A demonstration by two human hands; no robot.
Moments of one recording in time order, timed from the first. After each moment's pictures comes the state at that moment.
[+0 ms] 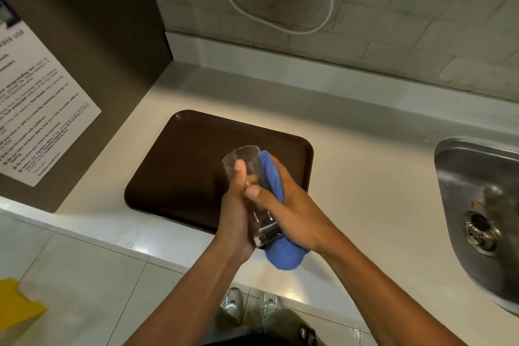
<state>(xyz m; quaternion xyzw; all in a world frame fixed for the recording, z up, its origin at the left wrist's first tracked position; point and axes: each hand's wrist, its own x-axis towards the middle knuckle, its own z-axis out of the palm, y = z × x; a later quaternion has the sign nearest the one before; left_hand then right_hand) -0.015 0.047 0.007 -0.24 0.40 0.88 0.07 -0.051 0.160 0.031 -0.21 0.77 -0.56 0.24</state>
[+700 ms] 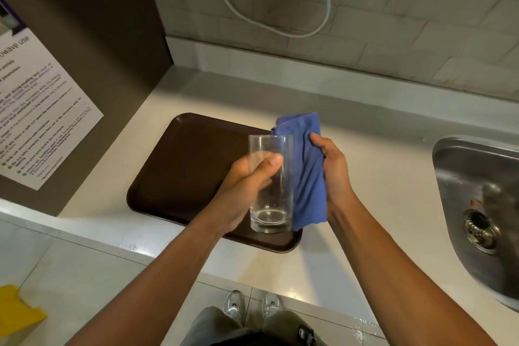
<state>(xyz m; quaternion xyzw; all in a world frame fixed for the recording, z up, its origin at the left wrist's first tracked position) -0.042 0.022 0.031 -0.05 0.60 0.80 0.08 -0.105 0.176 0.047 0.08 0.40 -0.87 0.29</state>
